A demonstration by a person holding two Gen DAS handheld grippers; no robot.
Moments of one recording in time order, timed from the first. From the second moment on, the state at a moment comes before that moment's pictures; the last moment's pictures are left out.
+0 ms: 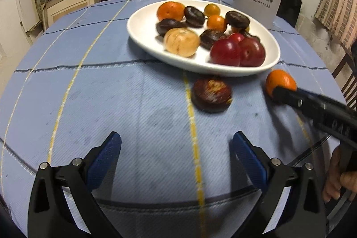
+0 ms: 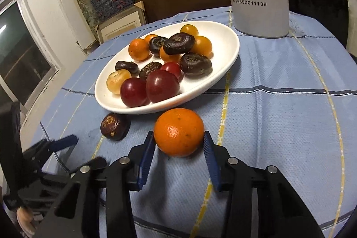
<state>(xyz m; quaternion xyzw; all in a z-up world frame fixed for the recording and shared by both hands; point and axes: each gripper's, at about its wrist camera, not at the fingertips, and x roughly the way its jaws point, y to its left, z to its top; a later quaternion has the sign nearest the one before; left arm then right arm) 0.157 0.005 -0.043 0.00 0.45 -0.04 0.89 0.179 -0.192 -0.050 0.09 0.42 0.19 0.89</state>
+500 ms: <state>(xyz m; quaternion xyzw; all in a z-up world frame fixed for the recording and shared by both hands) 0.192 -0.014 -0.038 -0.01 0.43 -0.08 0.90 0.178 -0.216 -0.055 0.11 0.42 0.17 0.88</state>
